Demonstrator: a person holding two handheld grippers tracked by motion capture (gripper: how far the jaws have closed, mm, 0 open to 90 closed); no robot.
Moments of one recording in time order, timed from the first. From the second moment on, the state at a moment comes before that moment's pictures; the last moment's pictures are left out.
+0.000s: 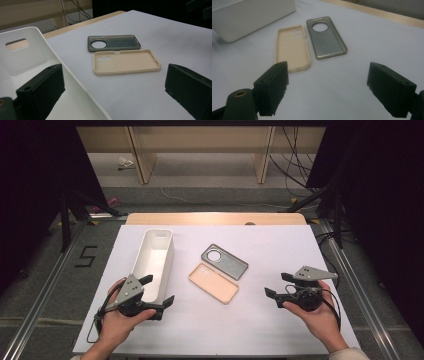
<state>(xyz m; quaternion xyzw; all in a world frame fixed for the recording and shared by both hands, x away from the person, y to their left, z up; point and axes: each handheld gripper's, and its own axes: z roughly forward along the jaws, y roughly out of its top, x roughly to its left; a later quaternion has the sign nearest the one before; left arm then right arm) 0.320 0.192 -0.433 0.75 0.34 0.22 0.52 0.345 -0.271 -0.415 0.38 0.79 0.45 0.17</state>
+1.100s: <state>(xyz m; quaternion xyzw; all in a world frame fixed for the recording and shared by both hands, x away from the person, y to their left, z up) 0.318 0.187 -0.434 0.76 0.33 0.21 0.52 0.519 -0.139 -0.442 0.39 0.86 0.29 0.14</state>
